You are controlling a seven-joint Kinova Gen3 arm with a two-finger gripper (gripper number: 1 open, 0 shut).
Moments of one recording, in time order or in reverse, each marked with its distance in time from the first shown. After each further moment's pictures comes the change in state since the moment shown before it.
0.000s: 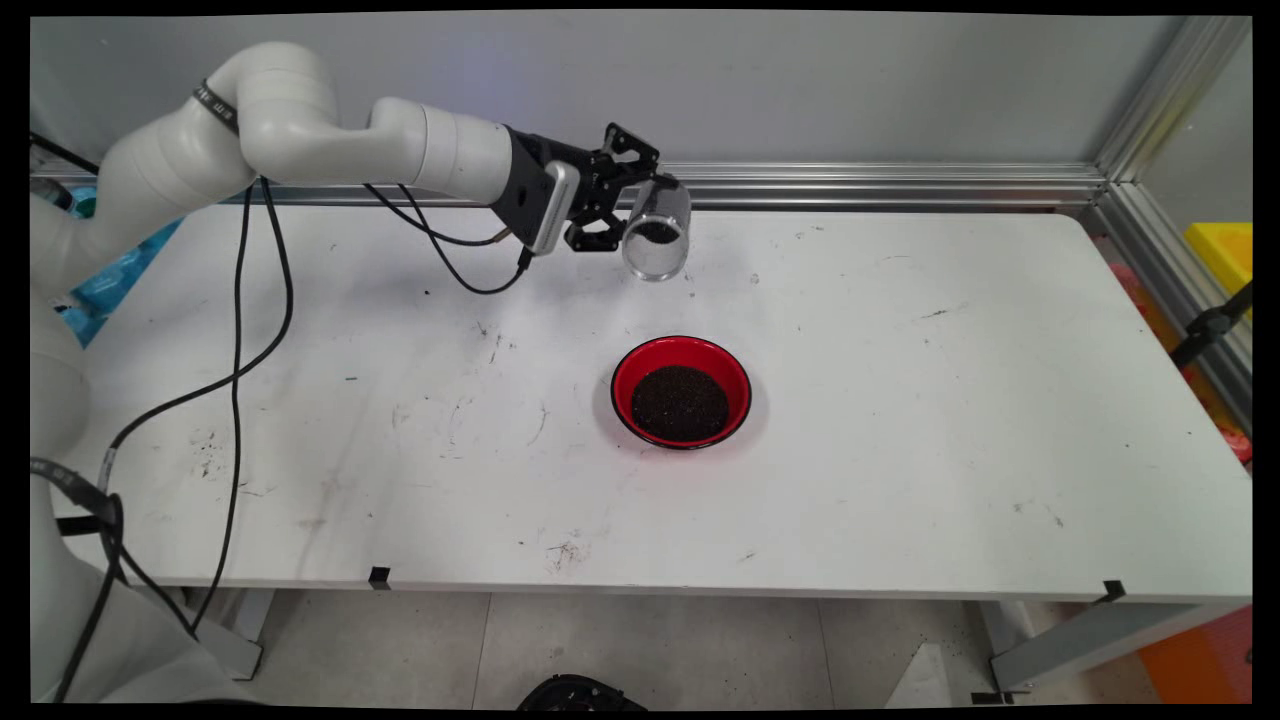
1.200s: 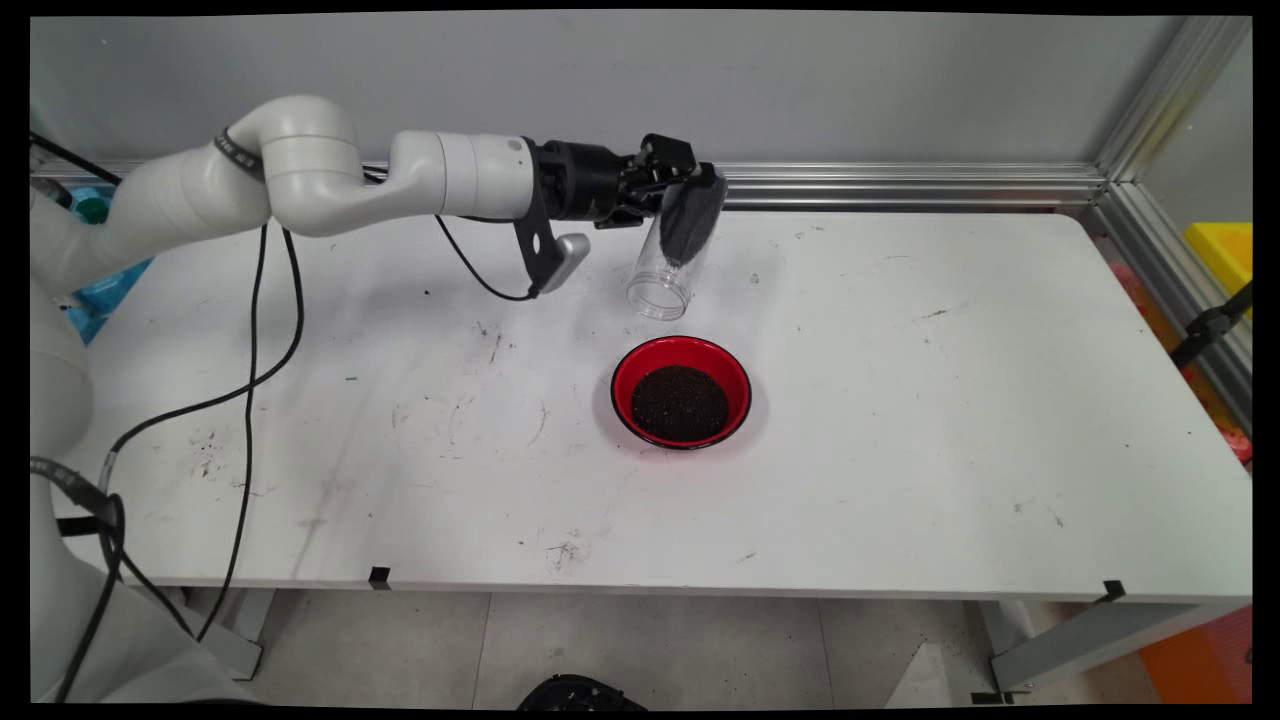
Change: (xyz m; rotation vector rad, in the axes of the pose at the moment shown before) arm 0.025 0.010 0.015 0.183 -0.038 0.549
